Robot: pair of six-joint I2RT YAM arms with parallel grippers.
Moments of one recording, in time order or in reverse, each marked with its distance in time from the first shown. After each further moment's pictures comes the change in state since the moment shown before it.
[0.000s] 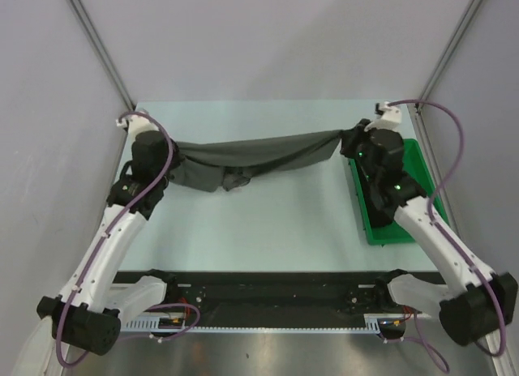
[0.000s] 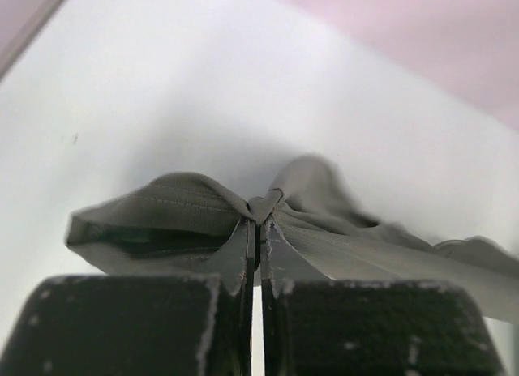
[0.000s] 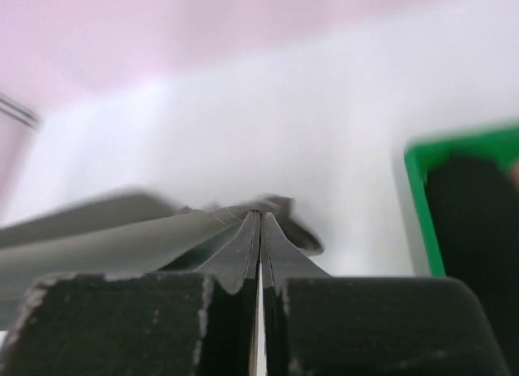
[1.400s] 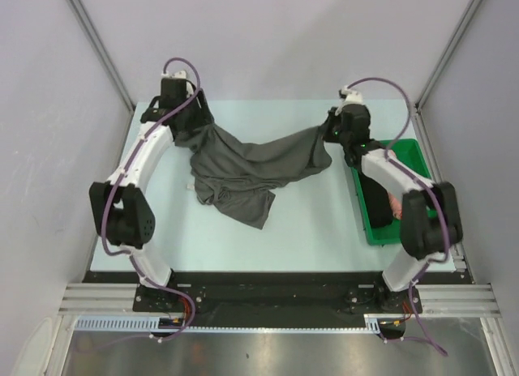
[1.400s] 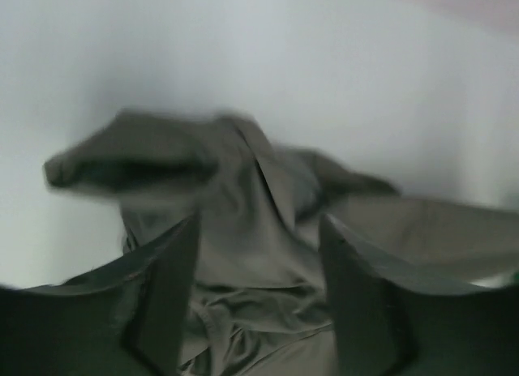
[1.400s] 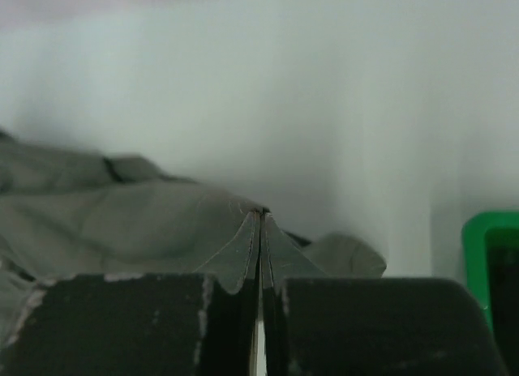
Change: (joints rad) left arm 0.117 0.709 0.637 -0.052 0.436 0.160; right arm -0.108 0.450 0.235 0.196 -0.232 -0.112
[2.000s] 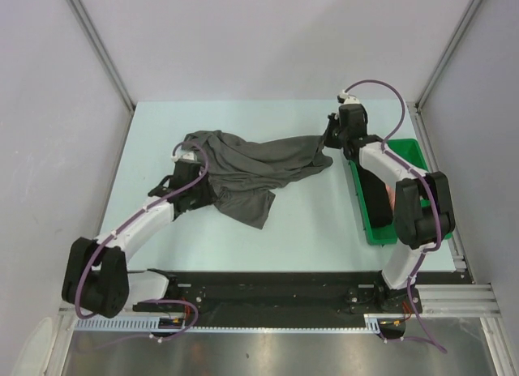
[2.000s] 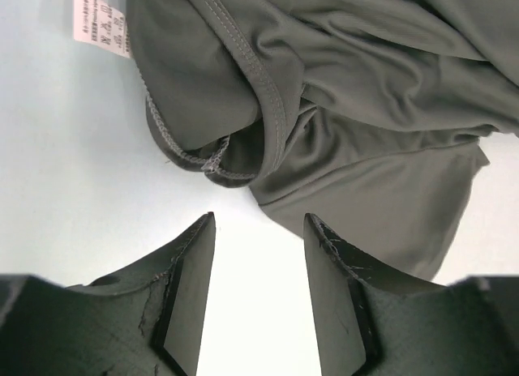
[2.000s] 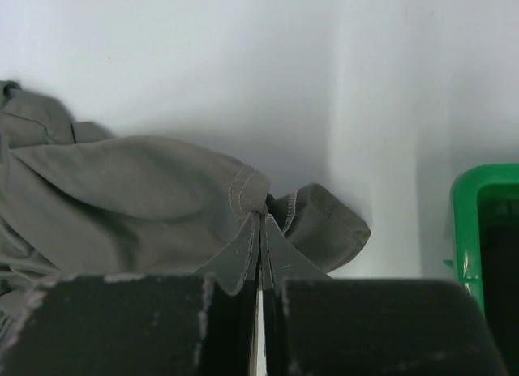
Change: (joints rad) left arm -0.158 -0.483 -0.914 0.155 -0.072 -0.196; right arm -0.024 0.163 0.089 -0.200 -0.011 0.024
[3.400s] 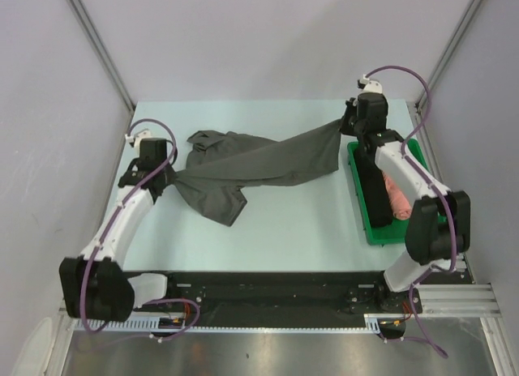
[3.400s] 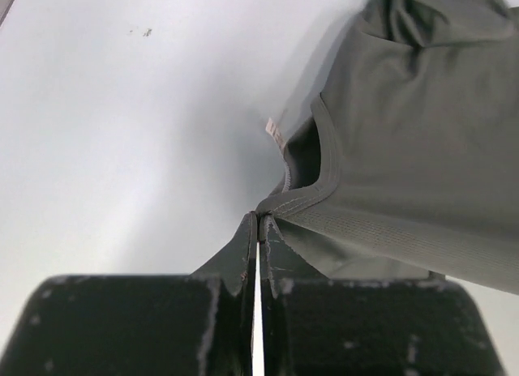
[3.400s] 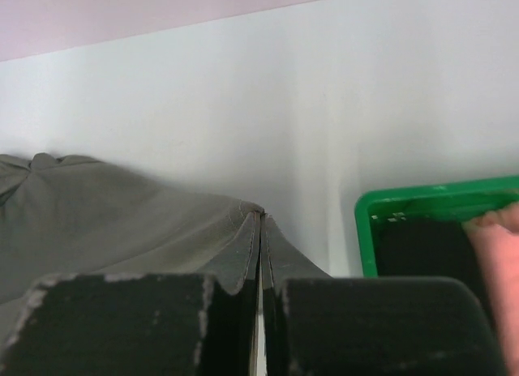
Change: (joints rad) left arm 0.205 -0.070 0.198 -0.180 -0.269 0.091; right arm -0.045 -0.204 0.009 -0.075 0.114 -0.061
